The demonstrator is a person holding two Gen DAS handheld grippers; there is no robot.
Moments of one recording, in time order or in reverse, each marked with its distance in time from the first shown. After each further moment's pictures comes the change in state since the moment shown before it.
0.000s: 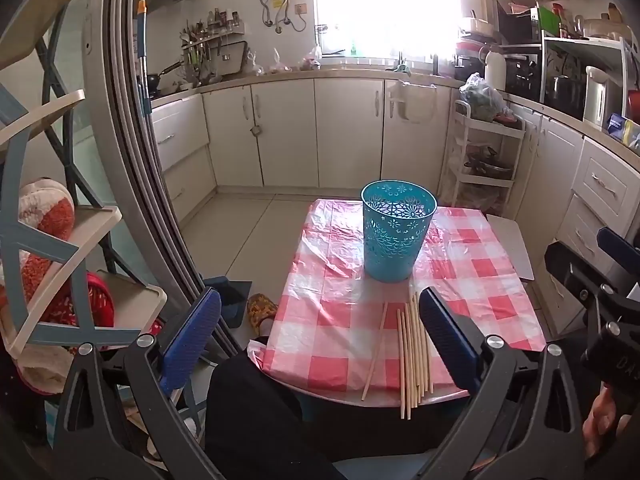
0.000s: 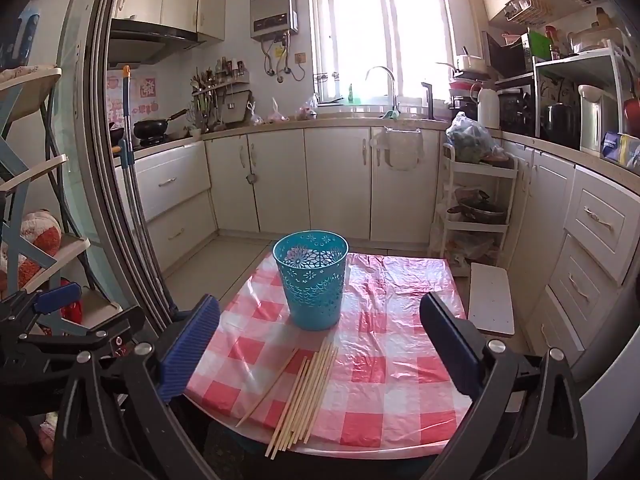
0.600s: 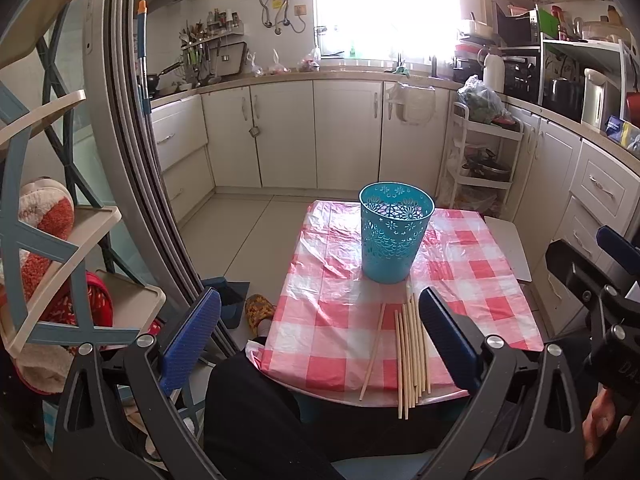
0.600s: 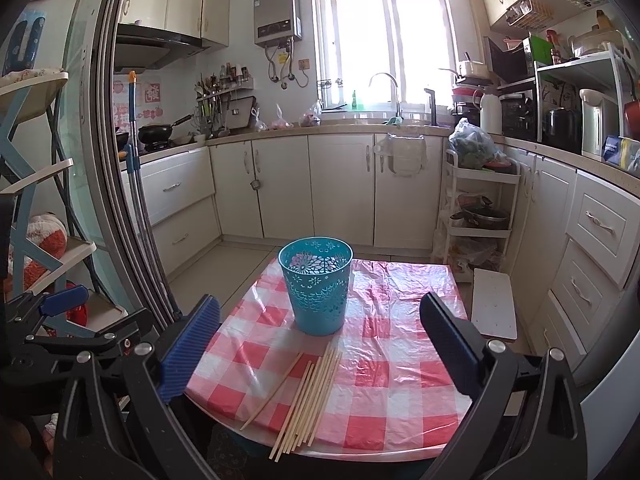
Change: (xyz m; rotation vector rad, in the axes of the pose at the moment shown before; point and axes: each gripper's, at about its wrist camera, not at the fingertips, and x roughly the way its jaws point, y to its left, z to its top) left arm 0.000 -0.001 -0.001 -0.001 -0.002 -0.001; right arm -0.007 0.000 0.002 -0.003 -0.014 0.015
